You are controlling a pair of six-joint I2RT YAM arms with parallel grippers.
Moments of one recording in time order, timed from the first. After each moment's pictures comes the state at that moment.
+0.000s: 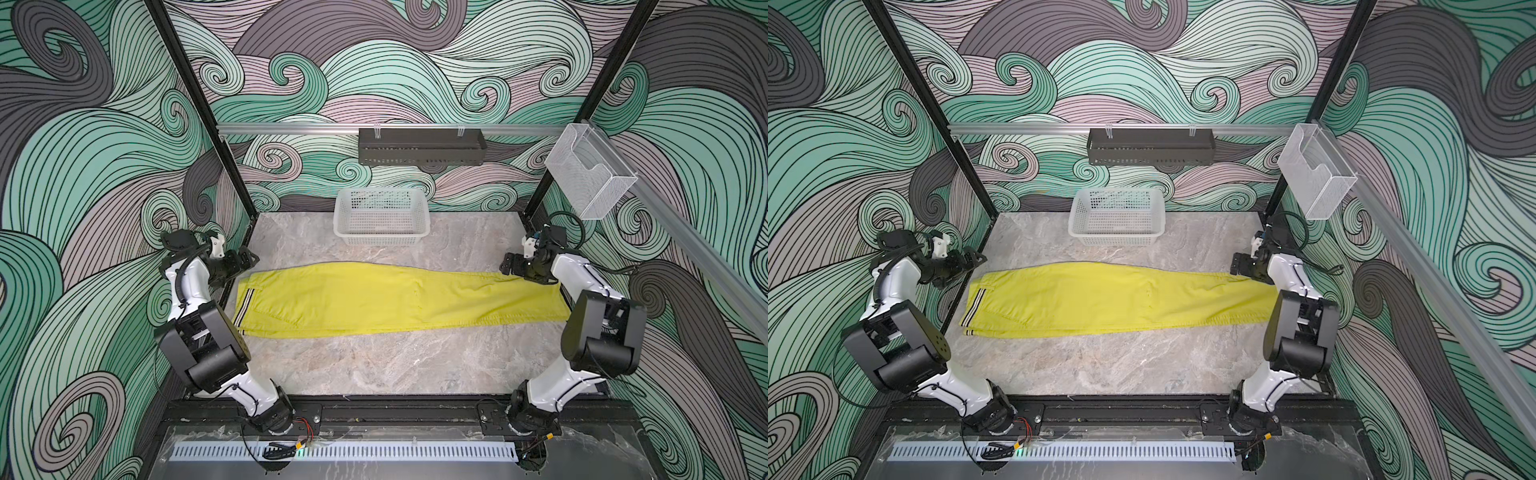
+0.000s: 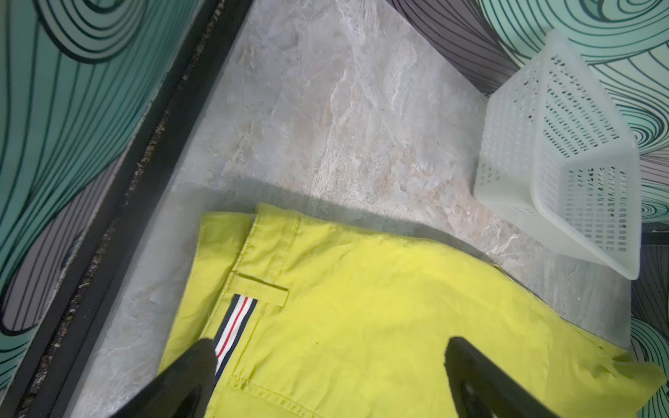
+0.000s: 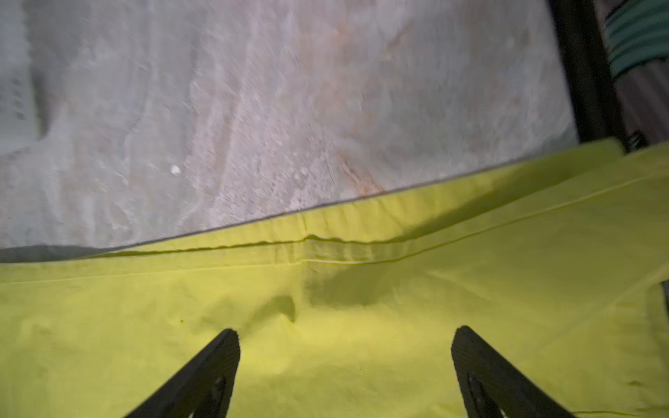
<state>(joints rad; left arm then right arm) 0.63 1.61 1.36 -0.82 0.51 0.03 -0.27 1.73 1.22 -0.65 -0.18 0.00</state>
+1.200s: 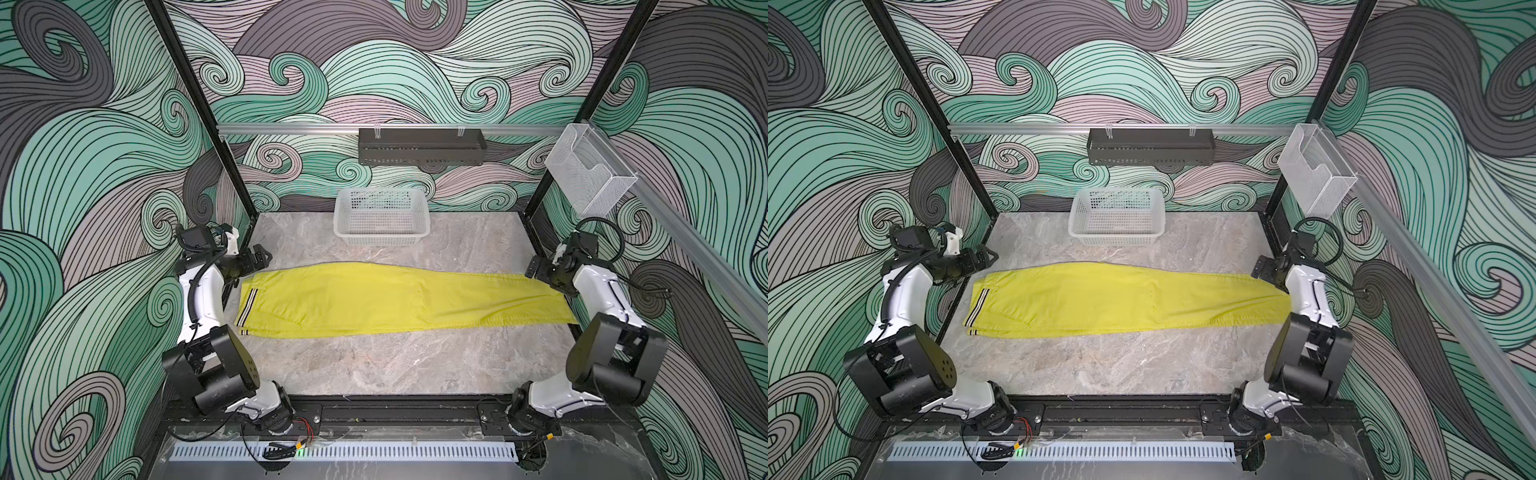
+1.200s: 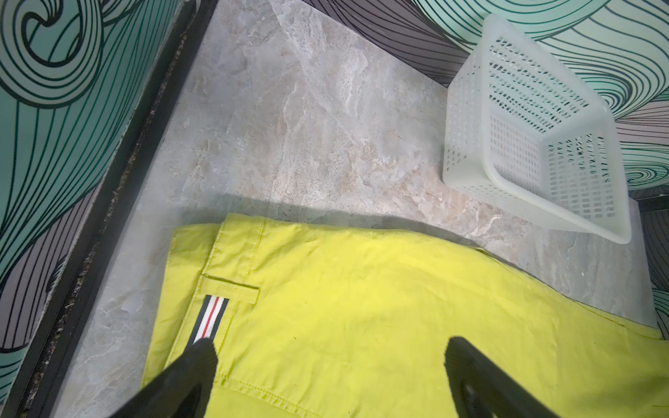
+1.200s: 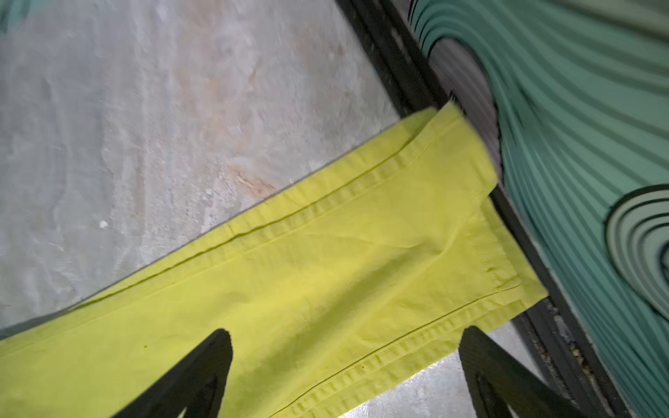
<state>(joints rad) 0.51 1.45 1.26 -0.77 0.46 0.03 -0.39 1.59 1.16 -0.69 -0.06 0.09</state>
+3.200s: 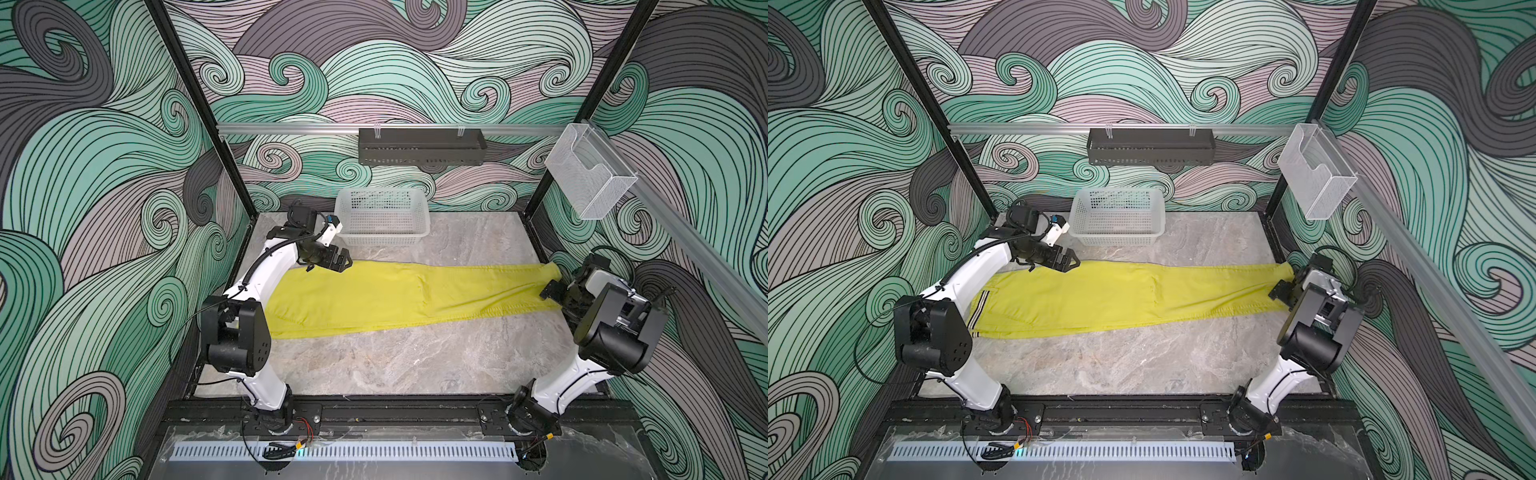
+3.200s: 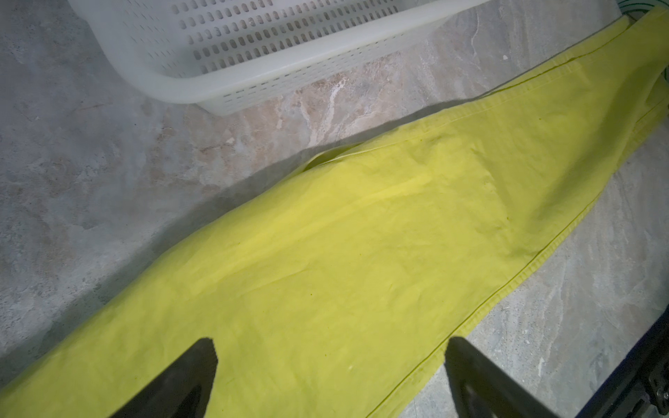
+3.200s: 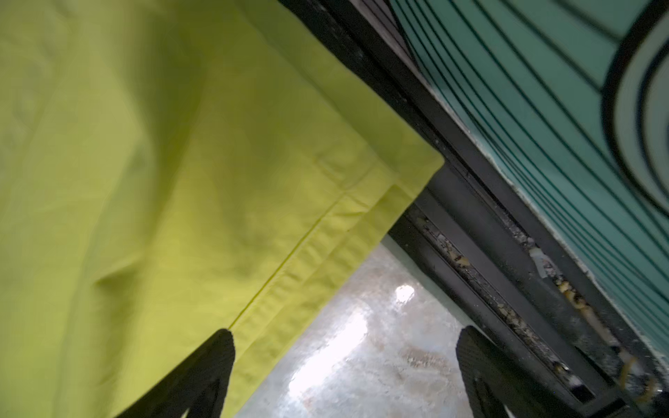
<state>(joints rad) -0.14 1.67 1.43 -0.83 0.37 0.20 -0.65 1.81 1.15 -0.70 -0.05 0.18</state>
